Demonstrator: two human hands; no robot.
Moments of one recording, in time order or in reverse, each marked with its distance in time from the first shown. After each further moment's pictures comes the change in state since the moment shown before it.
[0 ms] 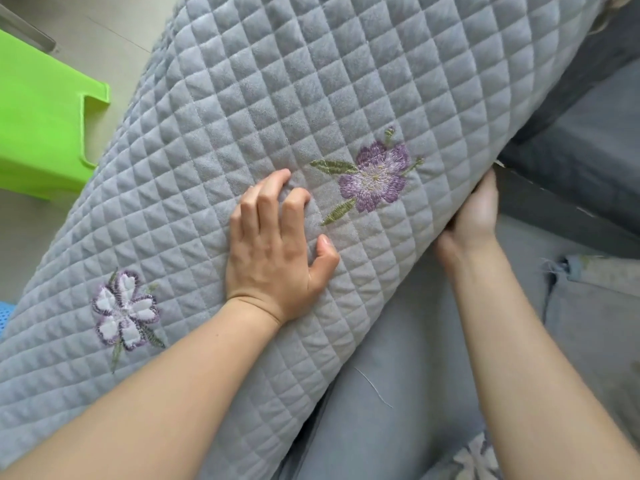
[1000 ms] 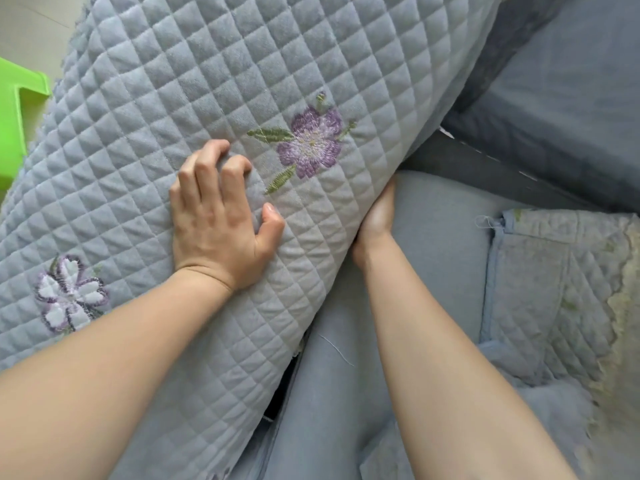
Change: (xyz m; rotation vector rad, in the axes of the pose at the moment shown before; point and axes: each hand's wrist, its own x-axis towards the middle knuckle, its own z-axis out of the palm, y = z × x) left_hand 0.002 -0.002 0.000 0.041 0.008 -0.010; right_hand -0.029 0.046 -0.004 -0.095 0.152 0.120
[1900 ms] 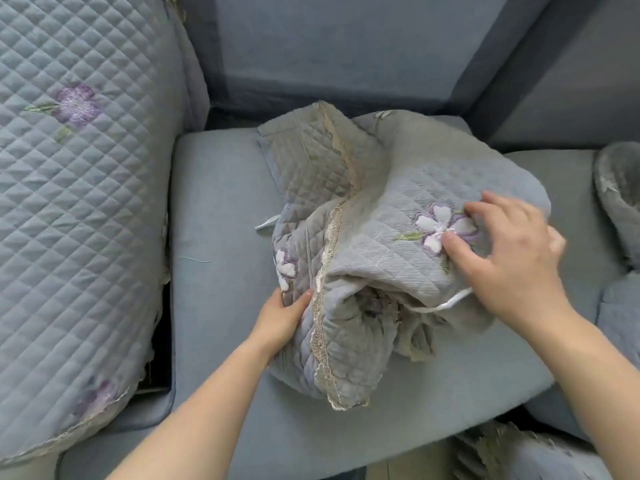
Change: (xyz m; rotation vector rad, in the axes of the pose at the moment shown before) left_hand -0.298 0.207 -0.036 -0.957 -1.140 -0.367; right_hand -0.415 -0.092 -0.361 -1.630 0.832 -0.735
